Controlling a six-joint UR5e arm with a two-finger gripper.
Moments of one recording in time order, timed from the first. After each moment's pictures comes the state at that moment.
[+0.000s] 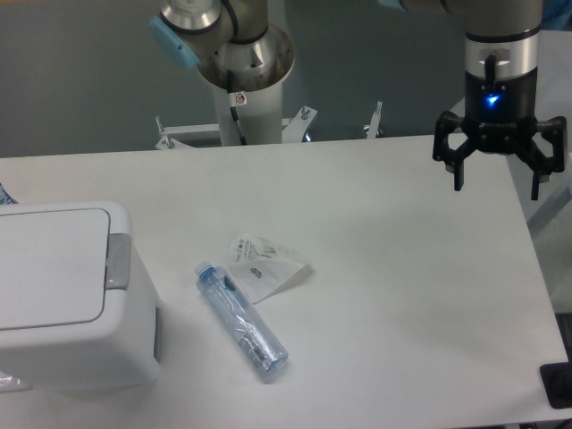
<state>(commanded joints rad) 2.80 -1.77 -1.43 -1.03 1.38 1.23</state>
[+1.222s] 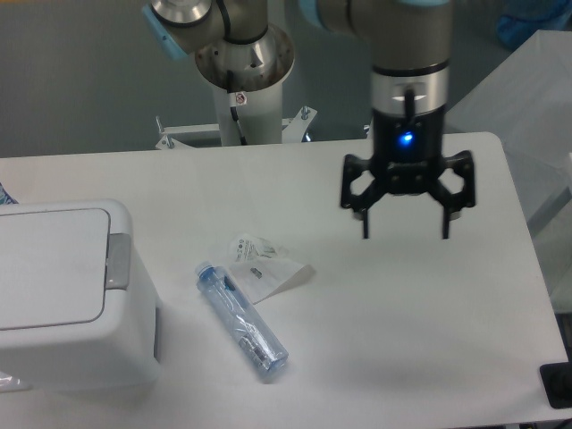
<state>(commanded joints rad) 2.49 -1.78 -1.42 -0.93 1.39 0.36</state>
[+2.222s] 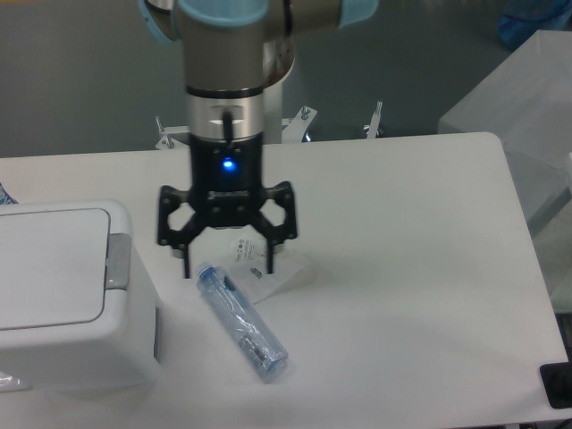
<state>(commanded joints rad) 2.23 -1.78 -1.43 -0.91 1.39 0.06</state>
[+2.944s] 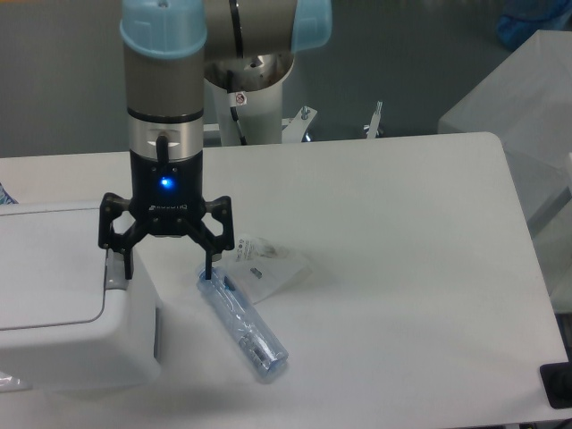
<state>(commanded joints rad) 2.18 -1.78 -1.50 -0.91 1.39 0.06</state>
